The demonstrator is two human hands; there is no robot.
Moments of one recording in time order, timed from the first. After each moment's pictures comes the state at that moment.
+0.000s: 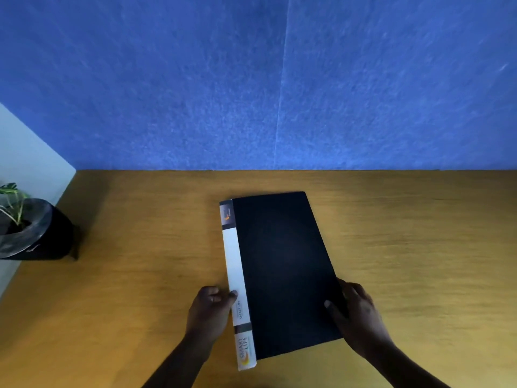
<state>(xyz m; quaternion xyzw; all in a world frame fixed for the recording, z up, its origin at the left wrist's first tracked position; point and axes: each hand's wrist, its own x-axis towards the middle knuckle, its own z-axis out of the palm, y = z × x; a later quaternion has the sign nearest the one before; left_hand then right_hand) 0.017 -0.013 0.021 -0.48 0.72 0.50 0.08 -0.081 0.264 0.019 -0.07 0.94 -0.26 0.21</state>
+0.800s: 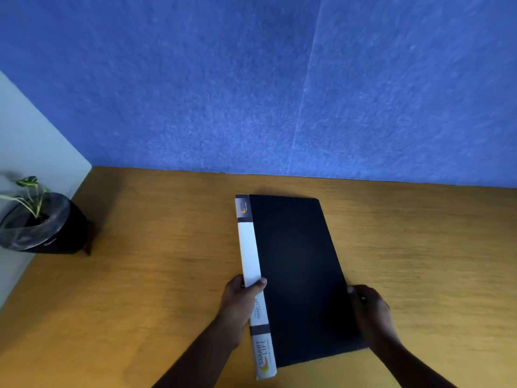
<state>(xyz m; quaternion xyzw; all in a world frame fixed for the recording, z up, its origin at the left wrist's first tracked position) -0.018 0.006 0.042 -0.45 0.55 0.70 0.06 -0.109 0.255 0.003 0.02 0.92 -0.35 0.15</state>
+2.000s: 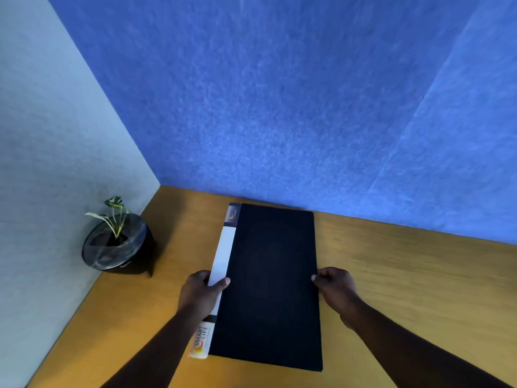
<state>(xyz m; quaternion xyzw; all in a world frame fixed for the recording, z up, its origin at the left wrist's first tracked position) -0.002 -0.220 0.019 -0.50 0.73 0.47 -0.02 -0.178 0.016 0.015 -0.01 0.84 -0.45 0.31</state>
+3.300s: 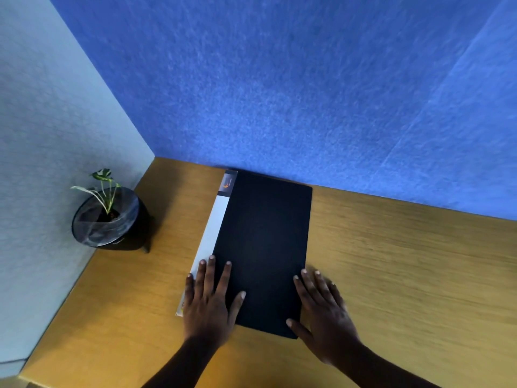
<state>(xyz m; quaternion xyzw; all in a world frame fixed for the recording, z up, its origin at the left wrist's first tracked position) 0.049 -0.168 -0.041 -0.30 0.95 0.08 0.03 -0.095 0.050 -0.025 -0.43 0.88 -0.06 0.19</state>
